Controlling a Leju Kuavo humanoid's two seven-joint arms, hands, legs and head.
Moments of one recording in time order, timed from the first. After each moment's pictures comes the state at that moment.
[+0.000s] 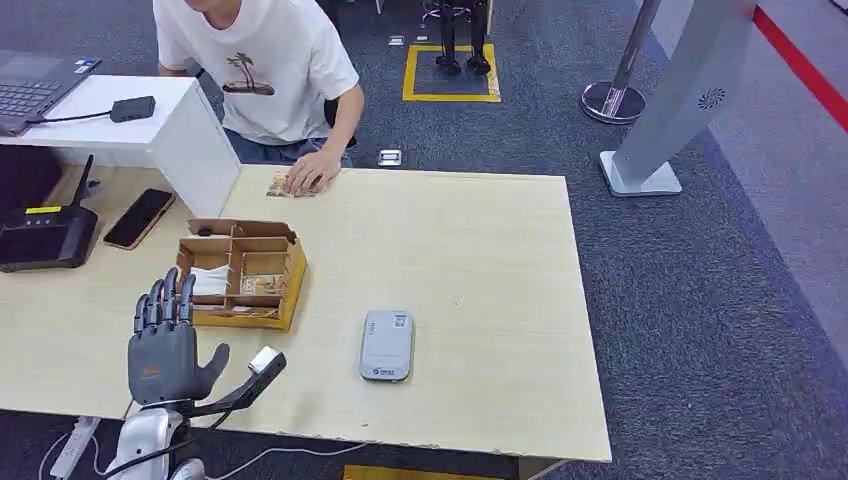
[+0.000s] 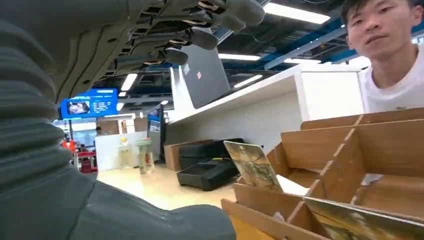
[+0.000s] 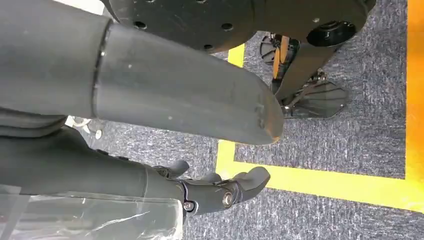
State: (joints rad) left arm 0.05 0.21 -0.21 -1.51 -1.36 0.40 0.26; right arm -0.03 0.11 -0.91 -0.23 0.86 0.03 -0.13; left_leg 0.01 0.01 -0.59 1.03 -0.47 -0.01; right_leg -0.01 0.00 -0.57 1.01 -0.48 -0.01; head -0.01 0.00
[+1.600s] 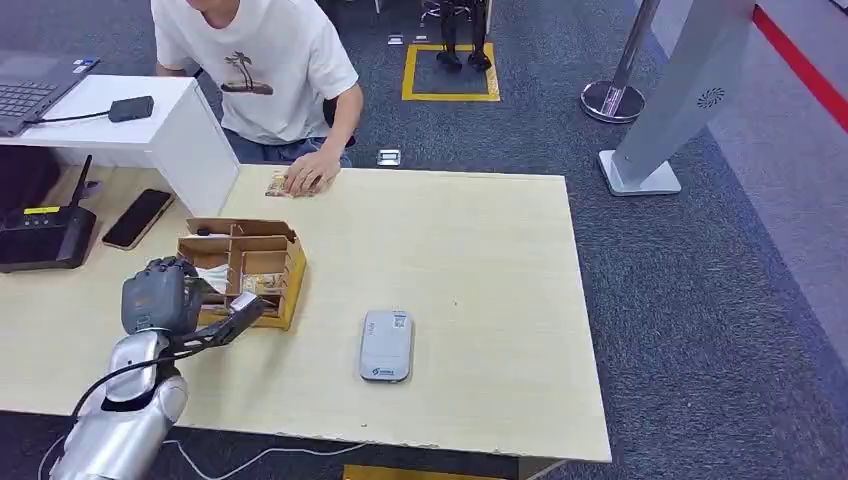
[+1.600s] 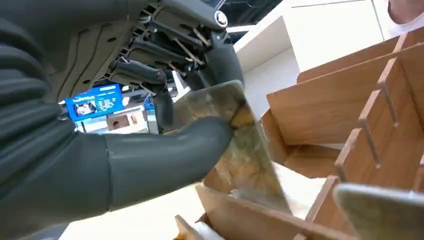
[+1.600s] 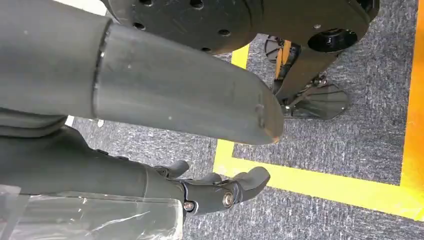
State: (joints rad) left arm -0.30 0.27 -0.19 -1.12 -1.23 0.26 0.18; right arm -0.05 0.11 -0.91 -0.23 0.92 0.04 -0.12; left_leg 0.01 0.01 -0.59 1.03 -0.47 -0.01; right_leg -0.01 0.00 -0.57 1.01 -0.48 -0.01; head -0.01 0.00
